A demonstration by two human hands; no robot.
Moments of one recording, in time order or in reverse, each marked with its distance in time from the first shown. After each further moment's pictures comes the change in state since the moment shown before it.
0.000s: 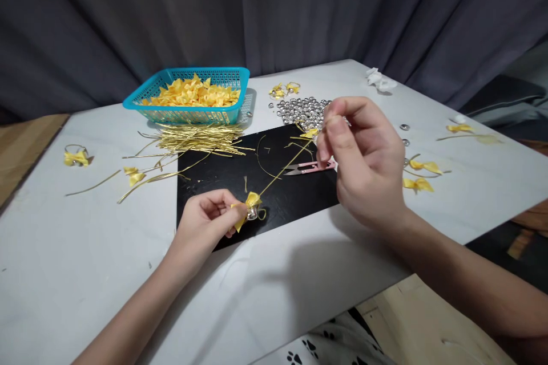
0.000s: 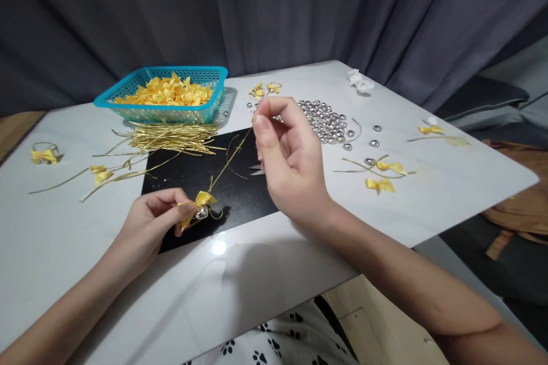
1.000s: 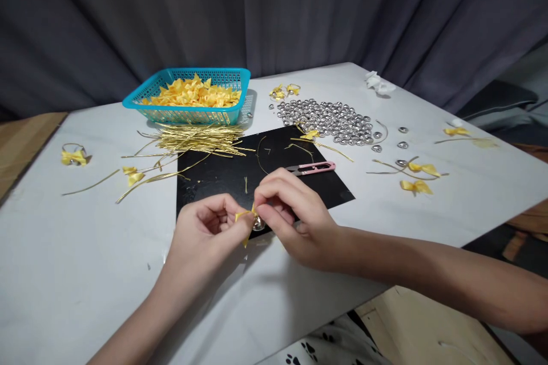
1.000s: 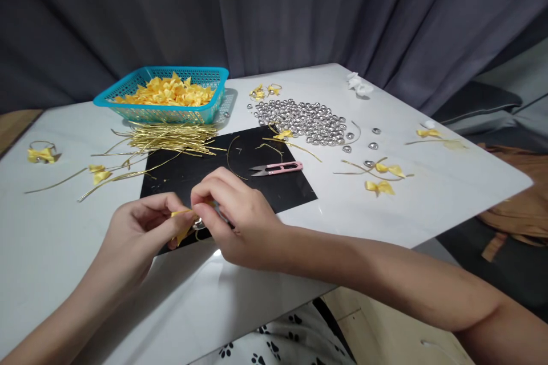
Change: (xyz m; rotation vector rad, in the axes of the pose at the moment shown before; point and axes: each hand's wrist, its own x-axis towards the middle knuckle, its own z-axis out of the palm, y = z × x) left_hand -0.018 0.019 0.009 0.067 0.067 0.033; right_hand -0.039 0.000 0.027 -0.084 -0.446 -0.081
